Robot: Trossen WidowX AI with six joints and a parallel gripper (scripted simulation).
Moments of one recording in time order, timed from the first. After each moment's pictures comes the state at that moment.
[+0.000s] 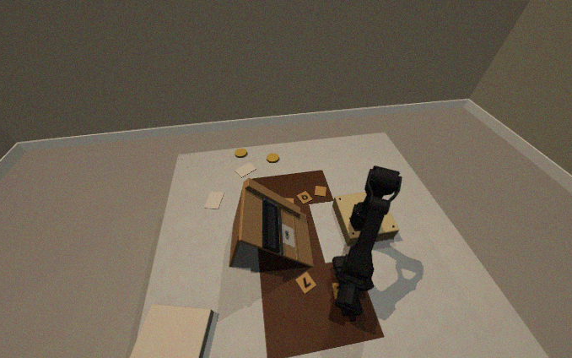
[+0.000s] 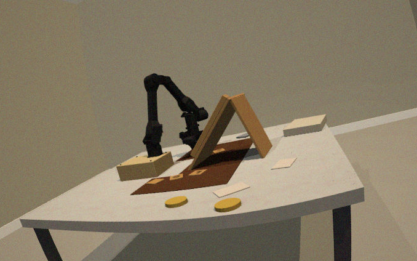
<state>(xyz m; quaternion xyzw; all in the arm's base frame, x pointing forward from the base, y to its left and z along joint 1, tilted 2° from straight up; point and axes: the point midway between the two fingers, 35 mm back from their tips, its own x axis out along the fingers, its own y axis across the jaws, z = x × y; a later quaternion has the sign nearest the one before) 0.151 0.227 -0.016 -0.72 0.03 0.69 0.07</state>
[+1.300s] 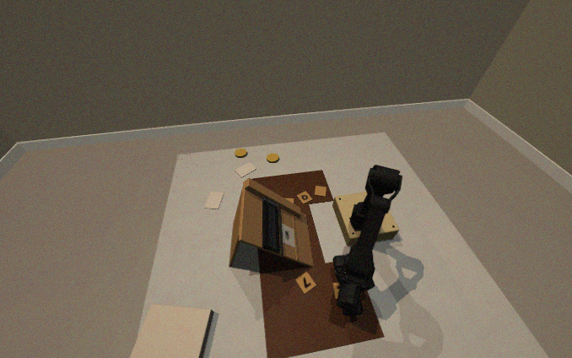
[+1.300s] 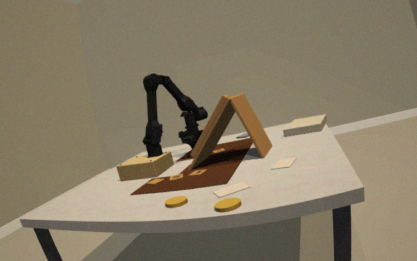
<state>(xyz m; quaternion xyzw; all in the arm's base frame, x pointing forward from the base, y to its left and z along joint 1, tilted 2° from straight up) 0.148 0.226 -0.012 -0.72 0.04 0.69 0.07</state>
